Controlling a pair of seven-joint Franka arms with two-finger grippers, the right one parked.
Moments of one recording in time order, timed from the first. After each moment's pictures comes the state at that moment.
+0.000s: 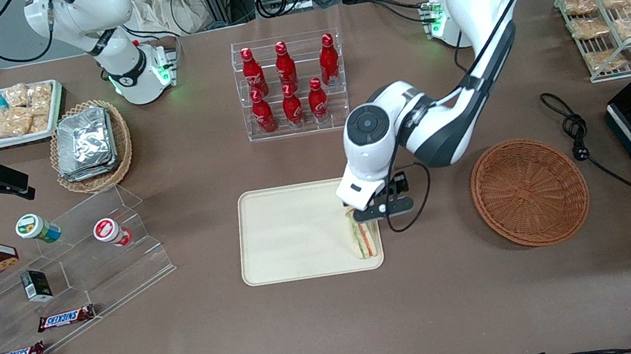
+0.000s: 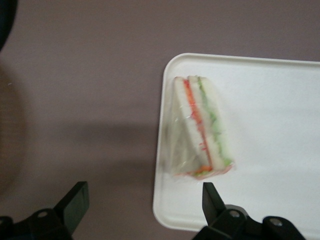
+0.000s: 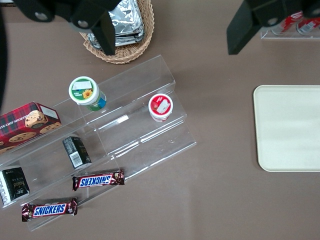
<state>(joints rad) -0.16 0.56 -0.56 -1.64 0.44 2.08 -0.95</state>
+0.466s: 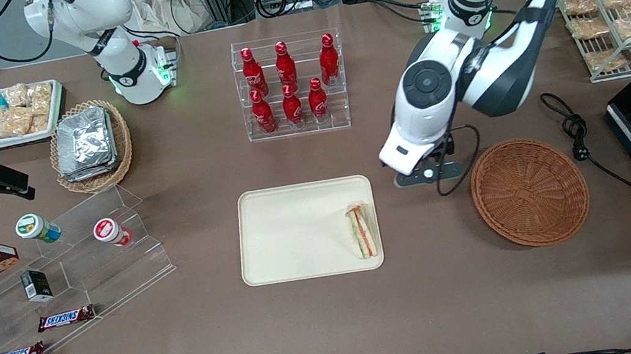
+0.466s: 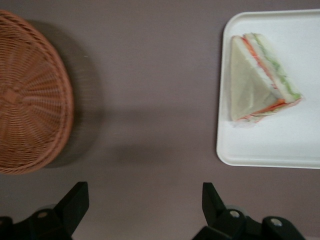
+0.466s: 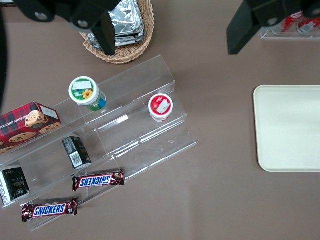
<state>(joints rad) 0.03 0.29 -0.63 -1.79 0.25 1.91 -0.68</state>
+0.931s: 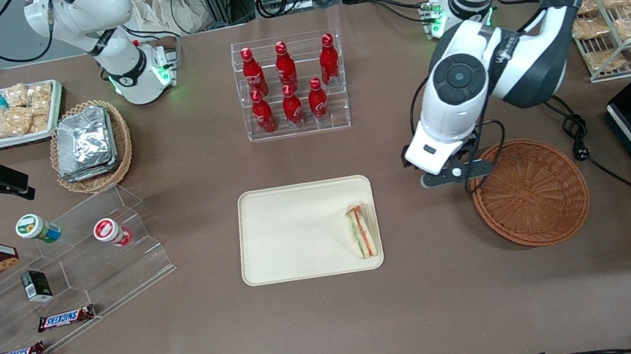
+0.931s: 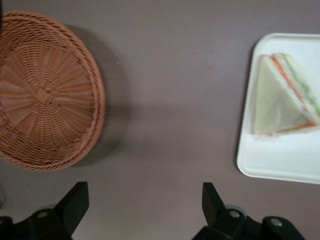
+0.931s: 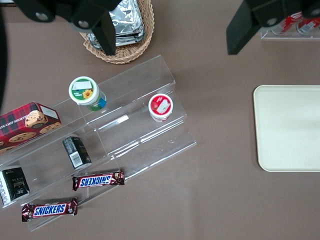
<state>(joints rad) 0.11 0.28 -0.63 -1.78 0.24 1.89 -0.67</state>
